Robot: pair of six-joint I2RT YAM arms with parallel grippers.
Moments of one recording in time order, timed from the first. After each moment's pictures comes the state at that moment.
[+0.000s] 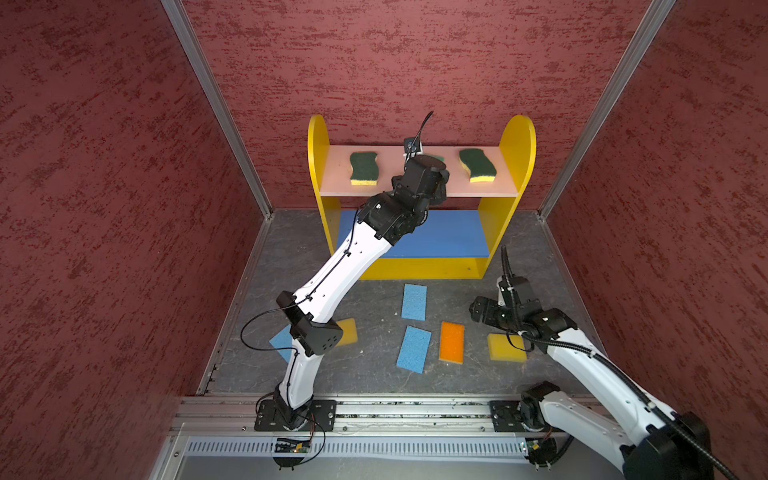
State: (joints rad) left arm -0.79 2.04 2.53 -0.84 -0.58 -0.47; right arm 0.36 0.96 0.66 -0.65 -0.01 0.61
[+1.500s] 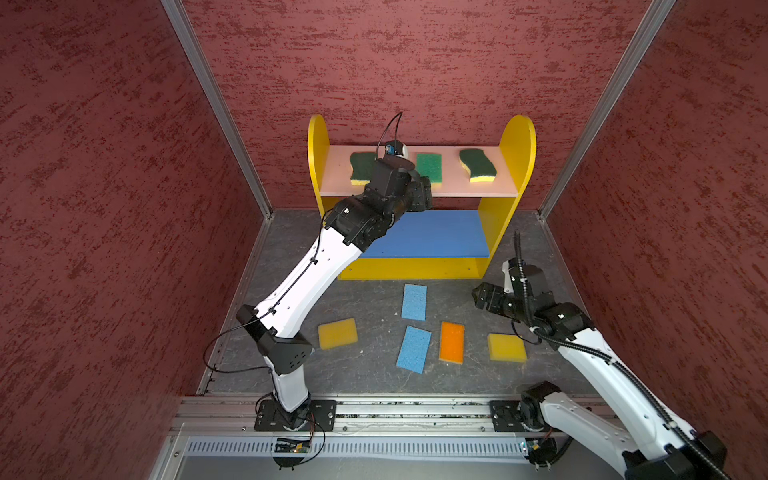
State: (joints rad) left arm -0.72 1.75 2.18 -0.78 -0.27 -0.47; right arm 0.36 0.92 0.86 -0.73 -0.01 0.59
